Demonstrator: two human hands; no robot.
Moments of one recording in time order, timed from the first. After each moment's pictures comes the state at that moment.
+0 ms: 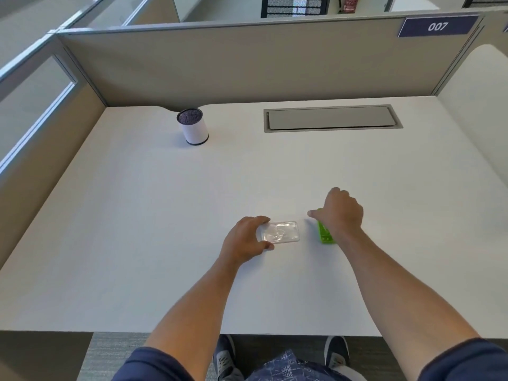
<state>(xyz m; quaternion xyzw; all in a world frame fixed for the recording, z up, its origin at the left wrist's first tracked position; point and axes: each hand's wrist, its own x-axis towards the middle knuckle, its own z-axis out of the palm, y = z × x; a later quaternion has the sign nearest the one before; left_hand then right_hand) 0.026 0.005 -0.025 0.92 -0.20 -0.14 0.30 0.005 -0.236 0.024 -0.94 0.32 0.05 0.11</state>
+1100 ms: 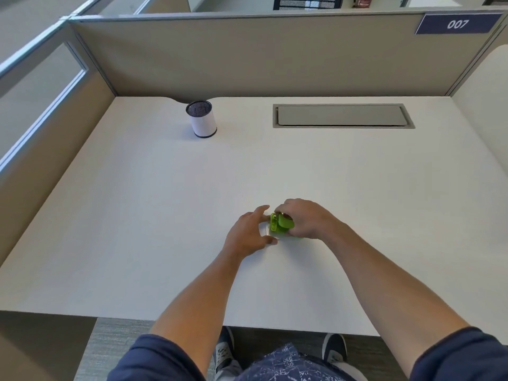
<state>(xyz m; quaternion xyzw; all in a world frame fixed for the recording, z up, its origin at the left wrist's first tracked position) 0.032 0.009 -0.032 0.92 -0.17 -0.17 0.32 0.016 -0.187 0.024 -0.97 -0.12 0.17 0.12</state>
